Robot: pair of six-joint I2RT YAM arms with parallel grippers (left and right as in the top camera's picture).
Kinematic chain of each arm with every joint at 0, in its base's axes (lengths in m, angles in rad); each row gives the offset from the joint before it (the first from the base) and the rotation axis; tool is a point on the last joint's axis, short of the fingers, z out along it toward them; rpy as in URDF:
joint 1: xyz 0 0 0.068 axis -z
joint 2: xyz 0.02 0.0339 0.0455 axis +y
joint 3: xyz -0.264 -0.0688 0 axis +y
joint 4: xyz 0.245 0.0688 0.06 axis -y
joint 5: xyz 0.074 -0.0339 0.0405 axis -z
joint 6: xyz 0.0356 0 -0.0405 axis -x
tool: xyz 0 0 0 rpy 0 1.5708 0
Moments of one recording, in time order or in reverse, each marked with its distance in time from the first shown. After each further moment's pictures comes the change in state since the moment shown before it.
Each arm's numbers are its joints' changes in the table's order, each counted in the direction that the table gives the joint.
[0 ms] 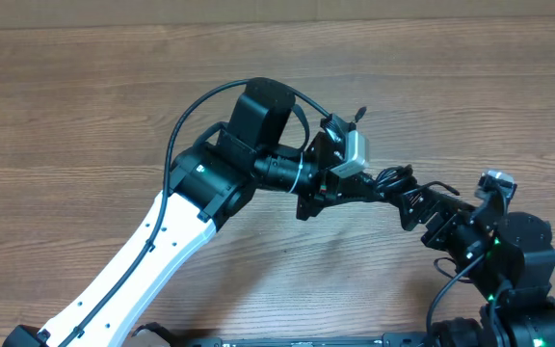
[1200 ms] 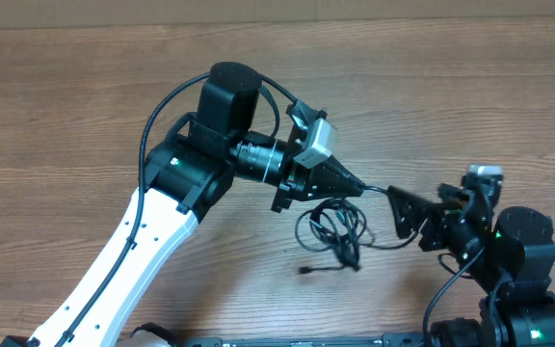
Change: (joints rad) left arm -0.108 -0.017 0.000 0.063 0.269 0.000; right arm 0.023 0.021 0.014 0.055 -0.148 0.375
